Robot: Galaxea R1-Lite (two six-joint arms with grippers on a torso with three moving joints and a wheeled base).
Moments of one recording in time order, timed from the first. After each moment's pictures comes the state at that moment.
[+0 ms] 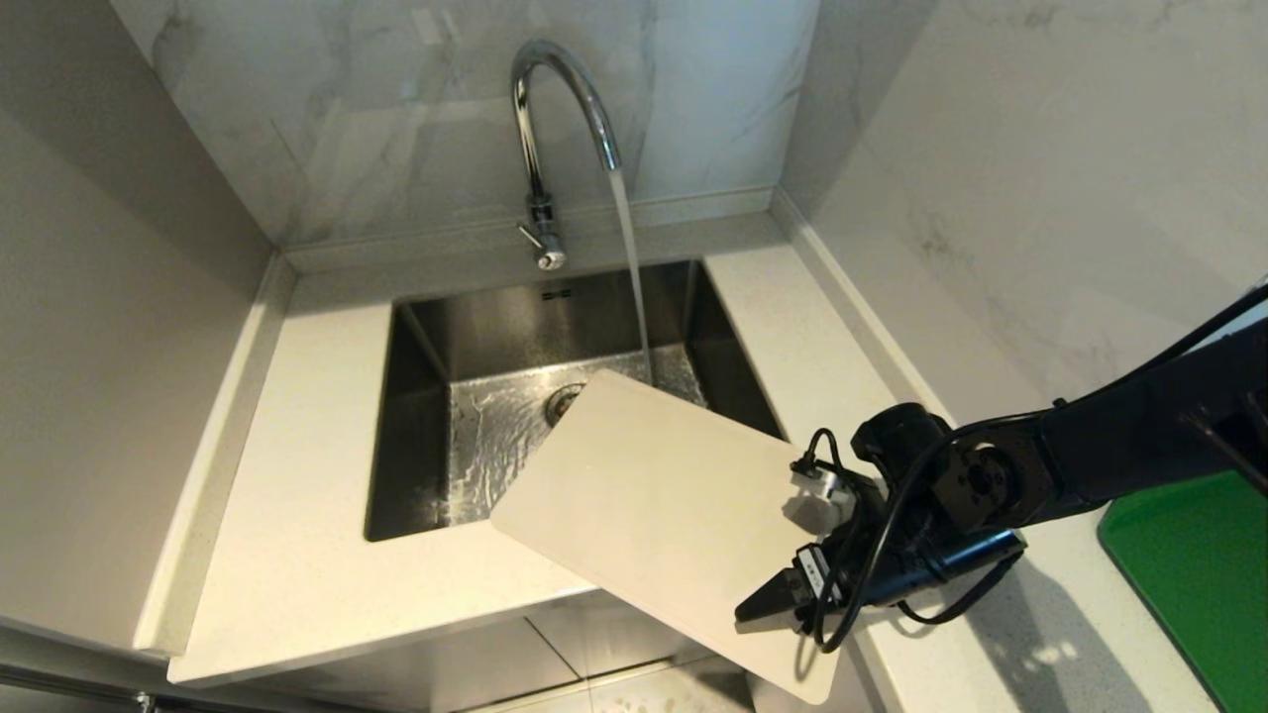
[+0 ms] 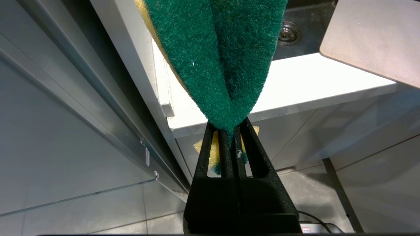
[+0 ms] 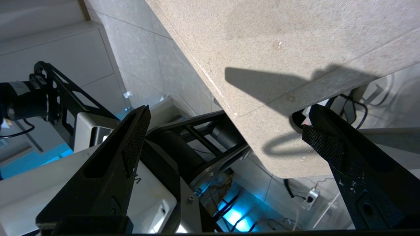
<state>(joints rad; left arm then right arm) 0.00 0.00 0.00 0.00 0.00 0.00 0.21 1.98 -1.09 0.30 0.68 -0.06</state>
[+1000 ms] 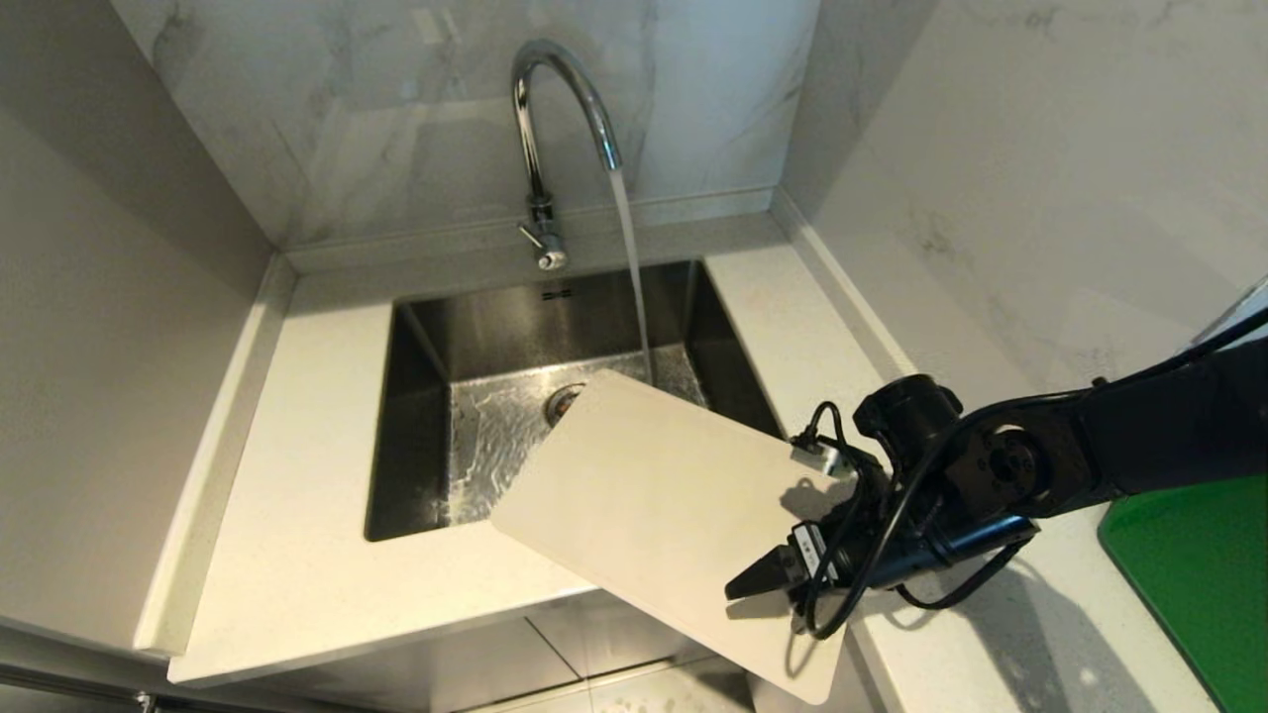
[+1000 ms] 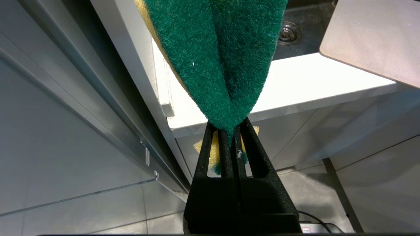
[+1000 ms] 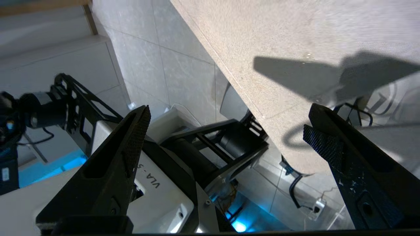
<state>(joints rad) 0.00 0.00 0.00 0.00 0.00 0.00 0.23 1.88 -1.10 0.30 0.67 0.03</state>
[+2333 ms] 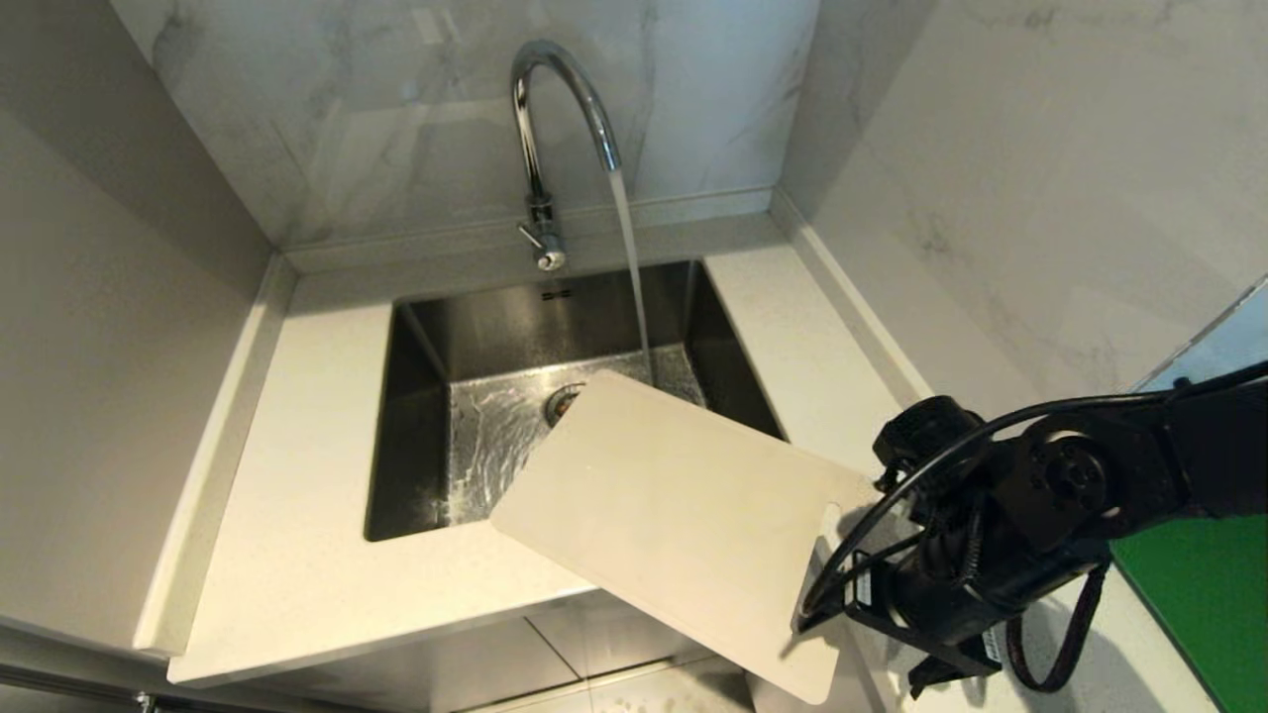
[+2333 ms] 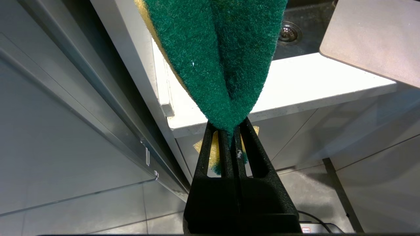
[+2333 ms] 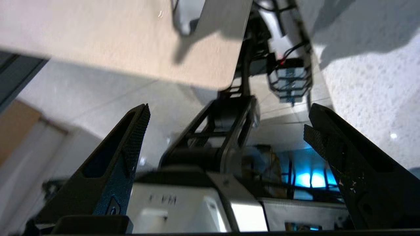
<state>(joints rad) 0.00 0.00 0.00 0.00 0.00 0.00 0.28 1.79 -1.03 0.50 0.19 0.60</state>
